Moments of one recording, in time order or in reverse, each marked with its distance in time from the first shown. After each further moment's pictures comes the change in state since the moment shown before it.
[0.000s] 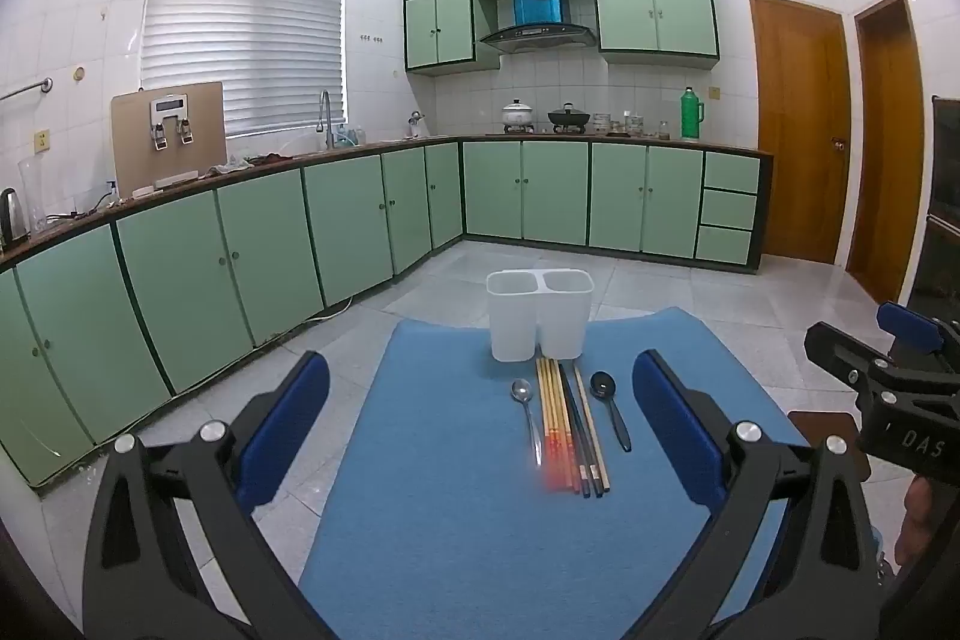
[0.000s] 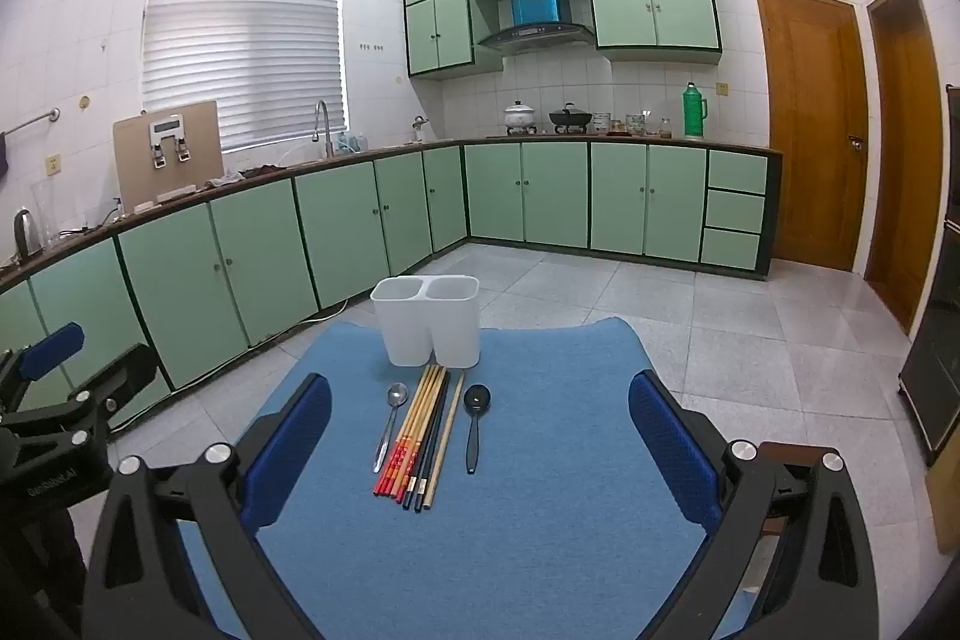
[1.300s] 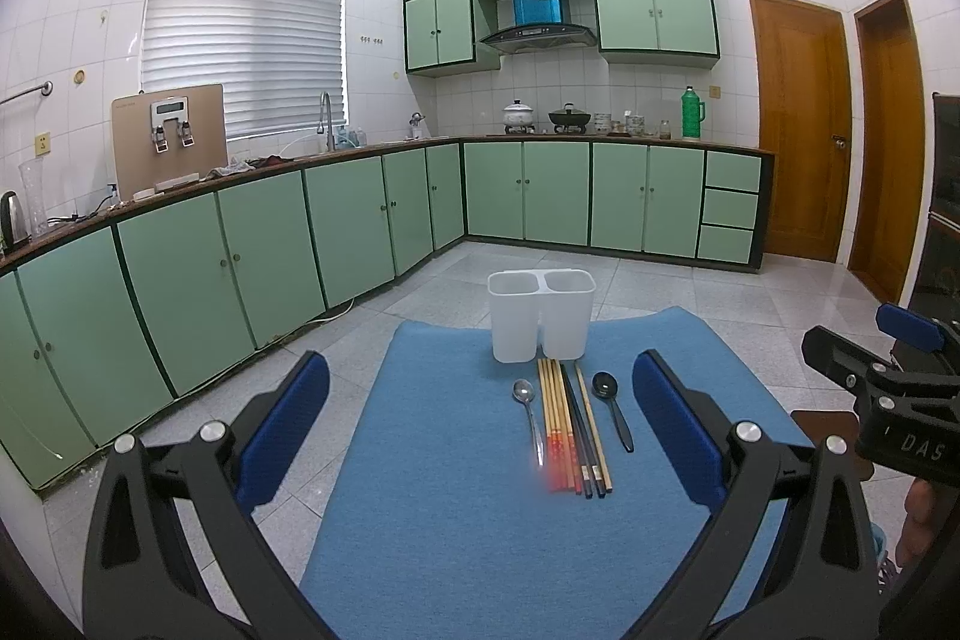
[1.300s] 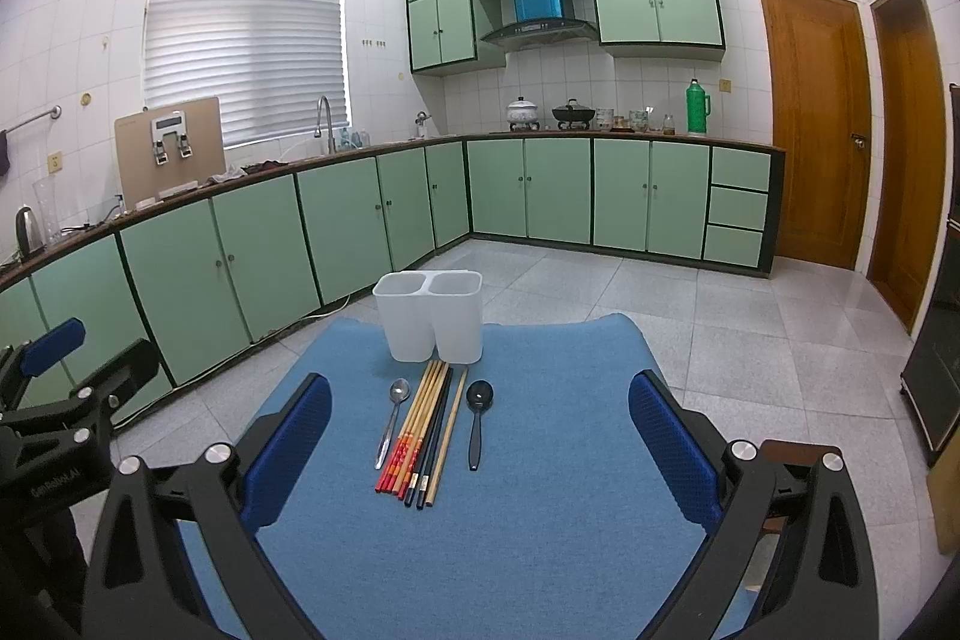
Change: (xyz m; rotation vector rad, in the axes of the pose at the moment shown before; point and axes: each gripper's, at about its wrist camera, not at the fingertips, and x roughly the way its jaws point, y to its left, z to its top) left arm 0.000 -0.005 -0.005 0.010 -0.006 0.006; right arm 0.003 0.002 -0.004 -0.001 0.006 0.004
